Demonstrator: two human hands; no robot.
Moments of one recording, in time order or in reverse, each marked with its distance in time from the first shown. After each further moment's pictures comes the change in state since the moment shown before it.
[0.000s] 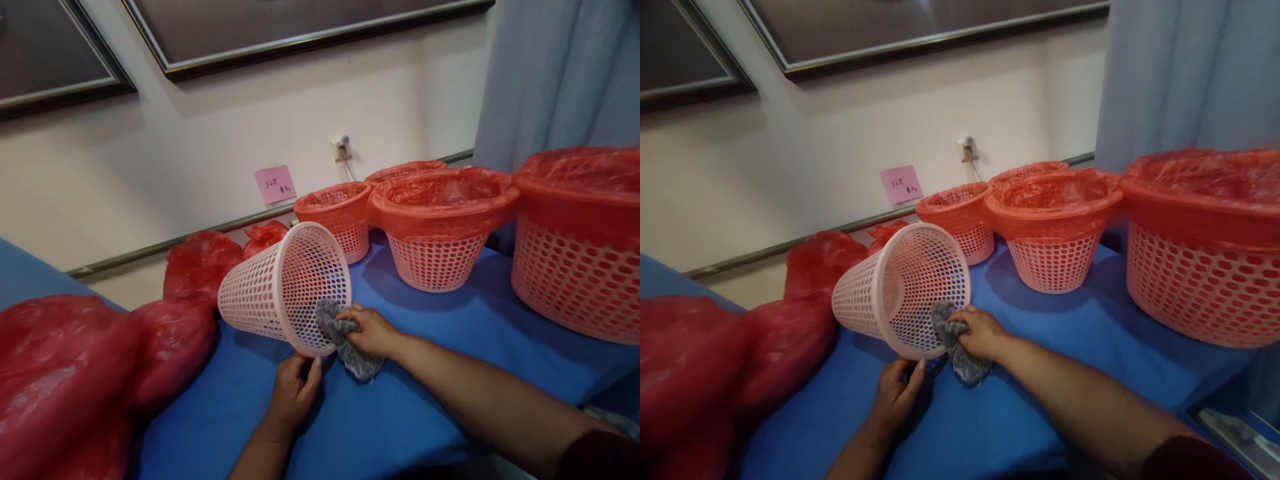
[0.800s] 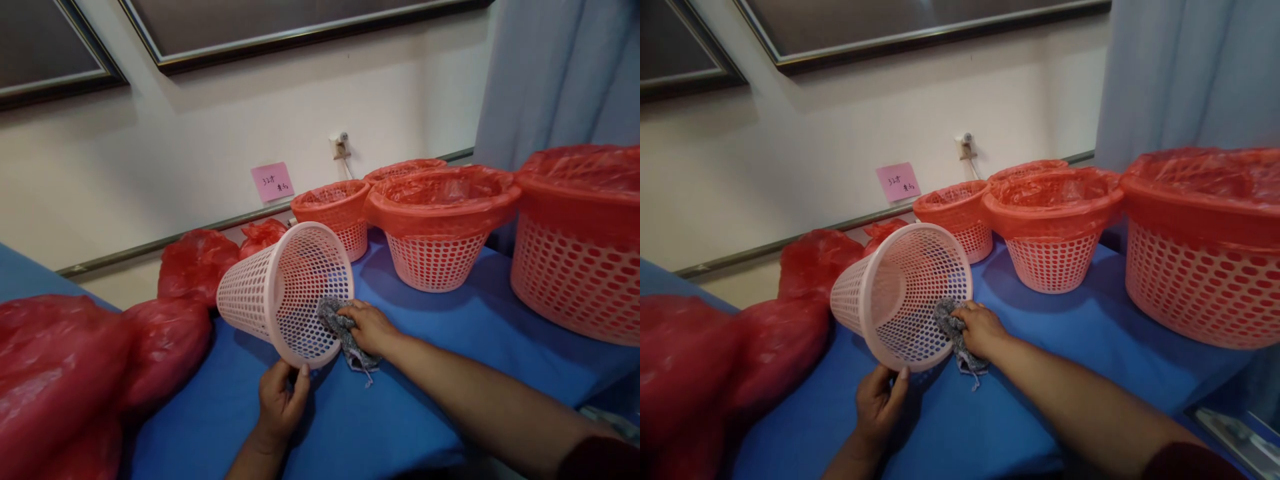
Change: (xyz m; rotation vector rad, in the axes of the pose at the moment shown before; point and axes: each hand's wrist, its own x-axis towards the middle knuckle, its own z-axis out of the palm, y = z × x) left_hand -0.010 0.000 -0.006 0.035 0.190 0.067; right_hand 0.004 -0.001 -0.006 -0.226 -0.018 0.063
